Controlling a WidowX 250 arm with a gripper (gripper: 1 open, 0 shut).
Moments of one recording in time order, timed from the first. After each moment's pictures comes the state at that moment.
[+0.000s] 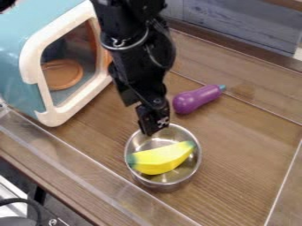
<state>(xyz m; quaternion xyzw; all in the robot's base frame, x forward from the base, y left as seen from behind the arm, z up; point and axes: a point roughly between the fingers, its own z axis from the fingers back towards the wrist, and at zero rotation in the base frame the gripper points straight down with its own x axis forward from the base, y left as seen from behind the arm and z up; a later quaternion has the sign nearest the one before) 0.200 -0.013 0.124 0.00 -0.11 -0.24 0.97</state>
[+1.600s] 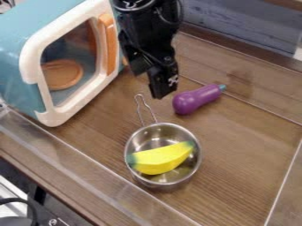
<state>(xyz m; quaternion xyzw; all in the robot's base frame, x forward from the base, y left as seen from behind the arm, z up) 0.240 0.009 0.133 0.00 -0.11 -0.20 0.97</state>
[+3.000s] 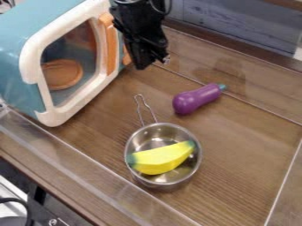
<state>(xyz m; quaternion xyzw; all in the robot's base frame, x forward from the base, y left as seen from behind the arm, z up) 0.287 0.037 0.114 0.02 -0.12 -0.15 0.98</state>
